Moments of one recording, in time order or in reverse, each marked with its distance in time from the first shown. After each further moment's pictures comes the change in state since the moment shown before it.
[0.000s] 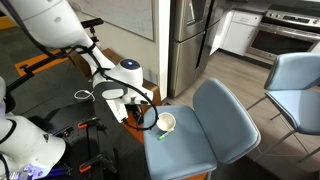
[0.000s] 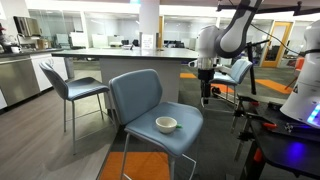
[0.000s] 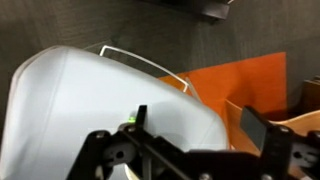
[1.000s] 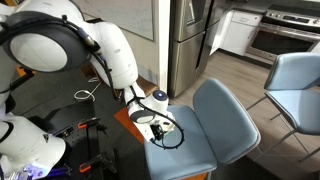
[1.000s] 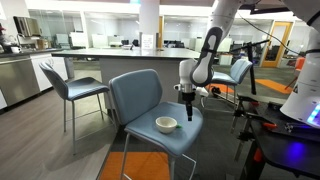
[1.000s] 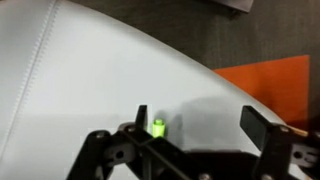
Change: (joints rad) arm -0.172 0.547 0.045 0.439 -0.120 0.054 -0.073
